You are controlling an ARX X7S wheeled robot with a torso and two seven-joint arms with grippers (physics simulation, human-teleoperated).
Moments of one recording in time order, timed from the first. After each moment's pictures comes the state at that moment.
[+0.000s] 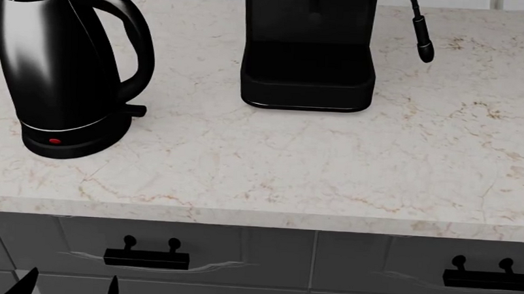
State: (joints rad) left arm 0.01 -0.11 0.12 0.07 -0.08 0.01 -0.10; right arm 0.00 0.11 -0.14 0.01 0.09 -0.02 0.11
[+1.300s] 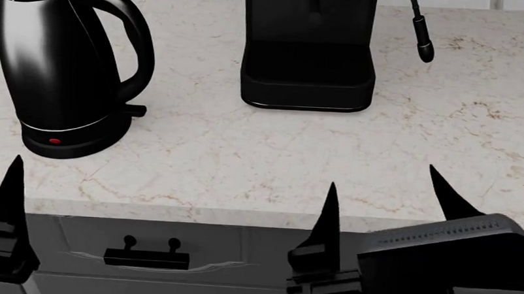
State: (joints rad) left arm -0.31 -0.44 -0.09 0.99 -0.63 -1.04 -0.39; right arm 0.28 0.36 -0.14 -0.83 0.11 0.89 0.12
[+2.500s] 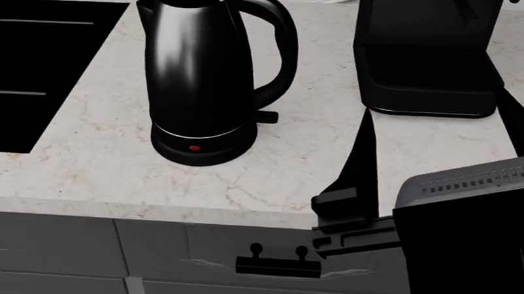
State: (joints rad) left arm -0.71 -0.75 -0.14 1.00 -1.33 -1.19 -0.85; right arm 0.63 0.60 -0.08 -1.04 0.58 1.22 0.41
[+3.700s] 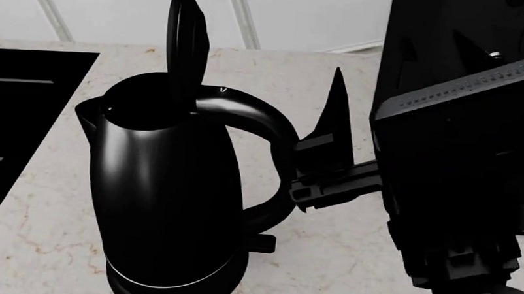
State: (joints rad) left arm -0.66 -0.81 -0.14 1.01 -1.32 -1.09 -0.85; right arm 0.87 0.69 -0.25 -0.82 0.86 1.10 0.56
